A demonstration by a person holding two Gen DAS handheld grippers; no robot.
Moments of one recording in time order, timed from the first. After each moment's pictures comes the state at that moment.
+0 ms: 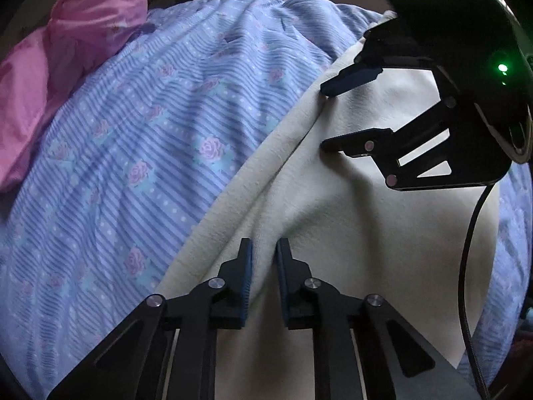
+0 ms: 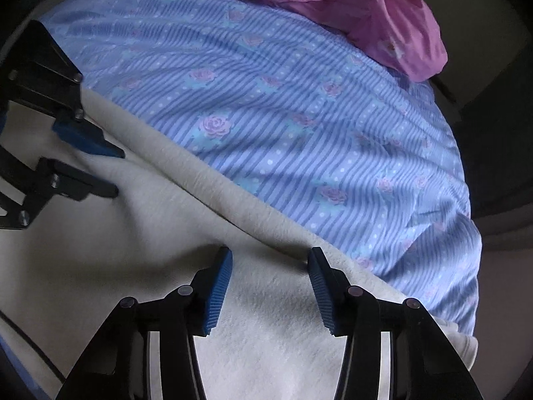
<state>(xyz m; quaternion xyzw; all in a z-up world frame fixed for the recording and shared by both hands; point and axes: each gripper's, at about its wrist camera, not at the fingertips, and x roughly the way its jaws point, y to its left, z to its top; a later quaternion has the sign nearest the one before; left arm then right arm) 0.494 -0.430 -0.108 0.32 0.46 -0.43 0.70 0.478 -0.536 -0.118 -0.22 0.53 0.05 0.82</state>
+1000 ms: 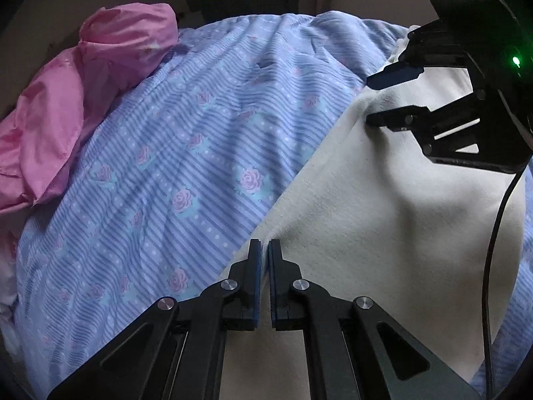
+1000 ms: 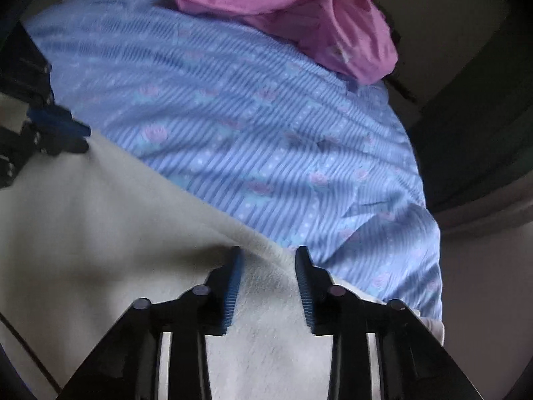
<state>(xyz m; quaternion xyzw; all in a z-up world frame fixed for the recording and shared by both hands) 0.494 -0.436 -0.090 0.34 0.42 -0.38 0.75 0.464 -0.562 -0.099 -0.23 0.49 -0.02 0.84</state>
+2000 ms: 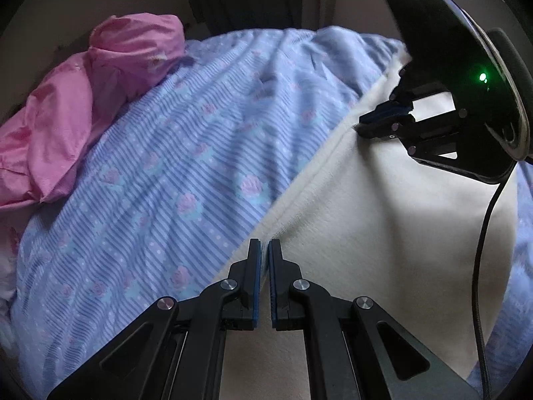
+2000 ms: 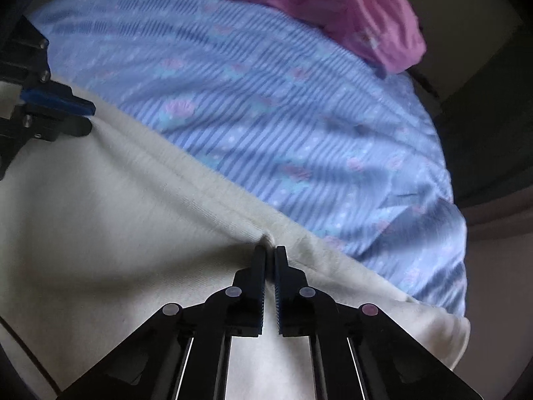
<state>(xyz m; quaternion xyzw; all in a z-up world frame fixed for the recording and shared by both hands) 0.486 -0.424 -0.074 0.31 0.40 -0.39 0.77 0.463 -0.559 -0.111 -0.22 0.52 0.01 0.83</state>
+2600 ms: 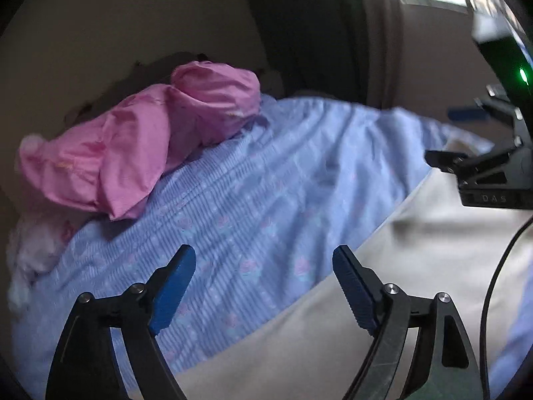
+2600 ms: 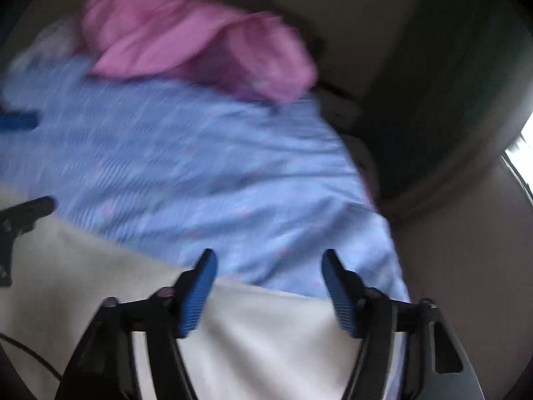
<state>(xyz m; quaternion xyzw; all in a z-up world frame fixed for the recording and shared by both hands) 0.479 -0.423 -0.006 0.22 0.31 -0.28 0.88 0.446 -0.608 -0.030 -0.13 0.40 -0.16 0.89</state>
